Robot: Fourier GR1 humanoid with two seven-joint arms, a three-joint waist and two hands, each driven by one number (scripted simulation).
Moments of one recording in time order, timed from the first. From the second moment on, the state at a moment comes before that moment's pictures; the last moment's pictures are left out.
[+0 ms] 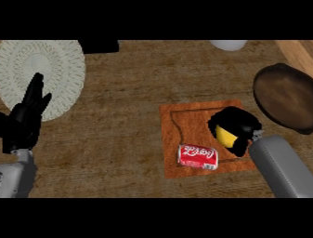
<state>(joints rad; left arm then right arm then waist) -0.19 0.22 0.13 -1.44 0.03 0.09 0.06 -0.45 -0.29 0.27 -1.00 1.12 0.32 -0.41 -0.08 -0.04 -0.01</state>
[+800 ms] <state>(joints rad) -0.16 0.23 0.12 -1.50 0.03 0.08 0.08 0.00 -0.21 0.05 -1.96 0.93 0.23 -0.01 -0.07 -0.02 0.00</state>
